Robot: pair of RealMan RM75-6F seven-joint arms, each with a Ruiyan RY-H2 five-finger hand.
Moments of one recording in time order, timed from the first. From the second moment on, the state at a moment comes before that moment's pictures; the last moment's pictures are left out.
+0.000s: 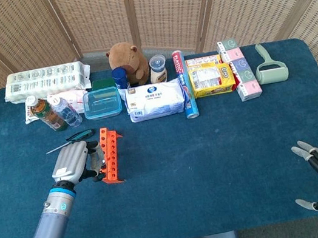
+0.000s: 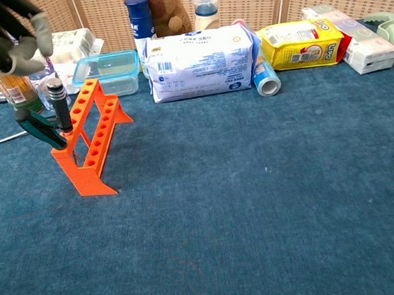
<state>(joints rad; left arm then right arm) -0.82 -1.16 -0.25 -2.28 0.52 1.33 0.49 0.05 -0.79 -0.11 -1.92 -1.71 1.43 0.35</state>
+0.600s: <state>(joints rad) -0.87 -1.31 -0.29 -2.19 0.44 1.37 0.54 0.05 -0.79 -0.11 -1.91 -1.71 1.43 0.35</state>
